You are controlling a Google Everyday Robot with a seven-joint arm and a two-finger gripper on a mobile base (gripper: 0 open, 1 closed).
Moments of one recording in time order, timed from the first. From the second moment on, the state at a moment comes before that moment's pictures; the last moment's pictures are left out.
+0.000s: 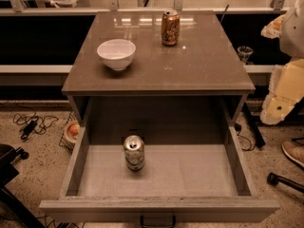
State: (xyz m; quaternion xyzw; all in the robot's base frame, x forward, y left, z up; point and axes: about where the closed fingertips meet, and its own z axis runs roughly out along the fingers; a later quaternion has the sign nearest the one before) arm 0.438 -0.214 0.986 -0.60 0.78 -0.05 0.17
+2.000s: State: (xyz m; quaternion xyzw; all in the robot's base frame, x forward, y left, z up) arm 0.460 -0.090 0.828 -0.54 0.66 0.24 0.47
